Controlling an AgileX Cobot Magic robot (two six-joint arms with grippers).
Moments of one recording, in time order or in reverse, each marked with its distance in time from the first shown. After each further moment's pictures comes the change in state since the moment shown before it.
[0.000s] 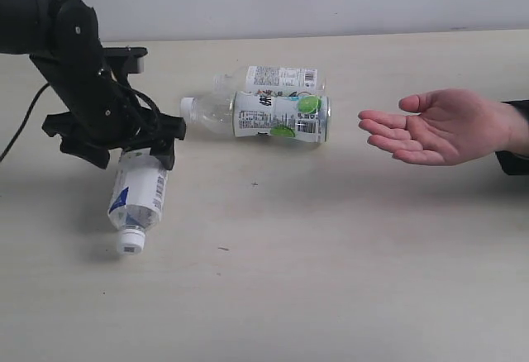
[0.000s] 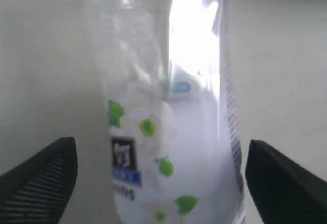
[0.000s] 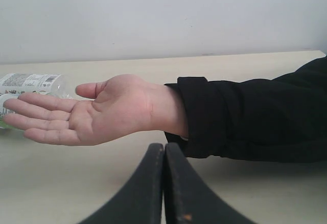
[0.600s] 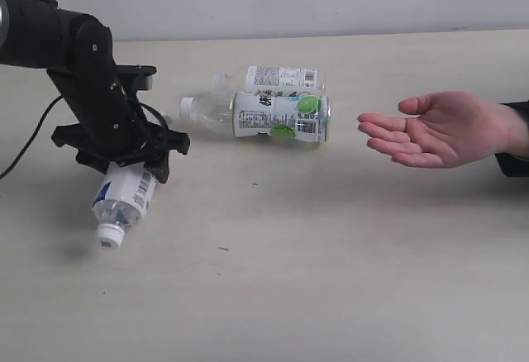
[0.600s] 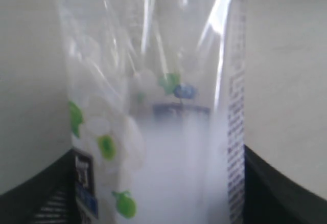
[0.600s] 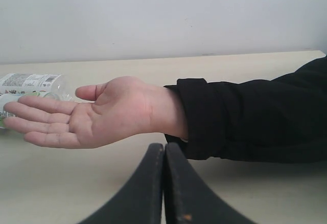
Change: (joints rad) left arm 0.000 0.065 -0.023 -0.003 0.013 0.034; right arm 0.000 0.000 0.000 0.000 0.000 0.000
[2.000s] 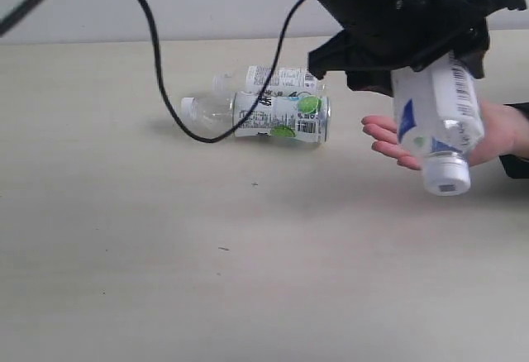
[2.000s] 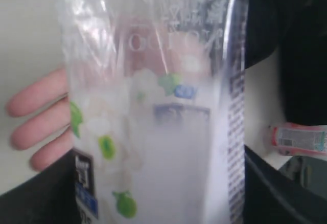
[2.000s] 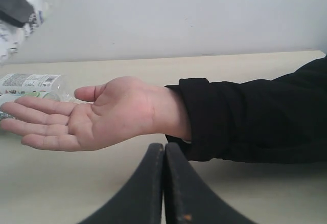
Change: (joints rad) left arm -0.525 0.043 -0.664 -0.332 0.066 -0.309; right arm 0.000 0.000 0.000 0.000 0.000 0.000
